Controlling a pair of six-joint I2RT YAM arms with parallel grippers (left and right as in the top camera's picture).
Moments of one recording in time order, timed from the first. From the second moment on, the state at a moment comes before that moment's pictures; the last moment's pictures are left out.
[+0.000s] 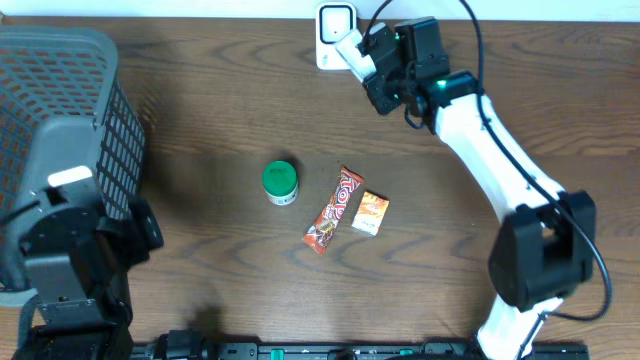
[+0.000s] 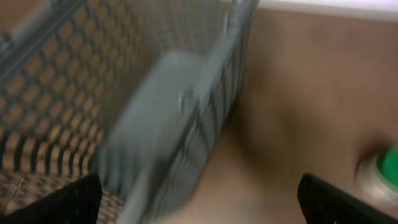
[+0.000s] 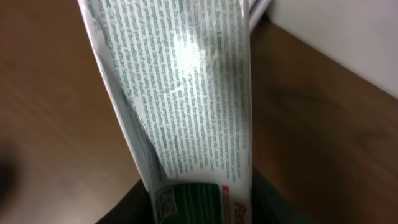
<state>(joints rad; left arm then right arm) 0.07 0.72 1.19 -1.17 -0.35 -0.06 0.34 1.96 1.61 -0.47 -0.07 -0.26</state>
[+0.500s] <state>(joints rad) 0.07 0.72 1.19 -1.48 -0.35 -0.06 0.36 2.11 1.61 0.09 0.27 -0.51</state>
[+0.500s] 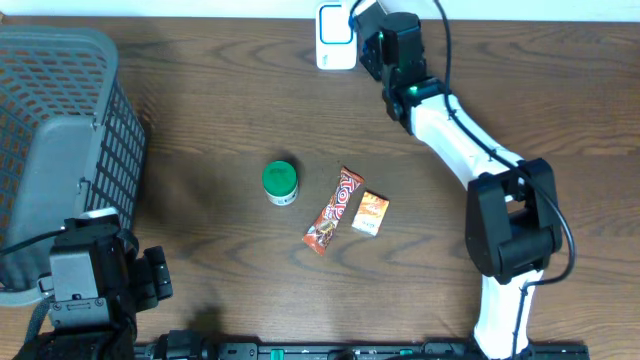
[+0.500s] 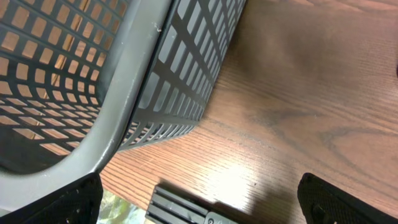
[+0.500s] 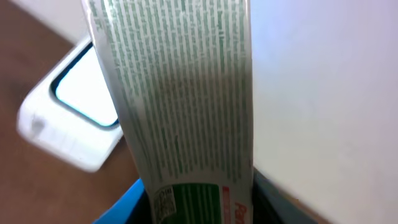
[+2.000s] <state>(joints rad) 0.07 0.72 1.19 -1.48 -0.35 -0.06 0.30 2.11 1.85 -0.33 0.89 -0.86</state>
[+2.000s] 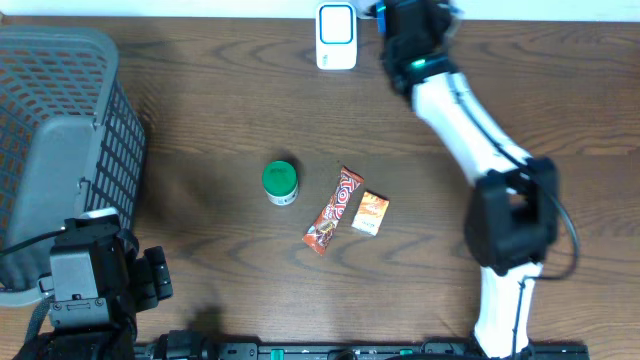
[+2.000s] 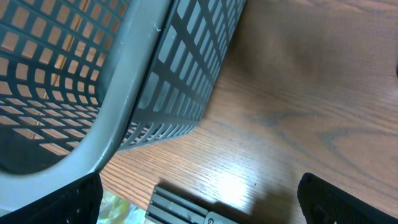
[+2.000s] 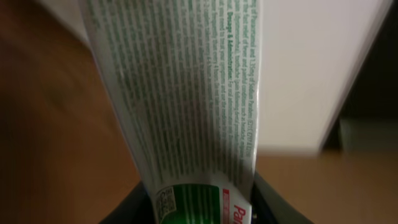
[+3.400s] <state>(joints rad) 0.07 0.72 1.19 -1.48 -0.35 -0.06 -0.52 1.94 1.78 -1.11 -0.20 -0.05</state>
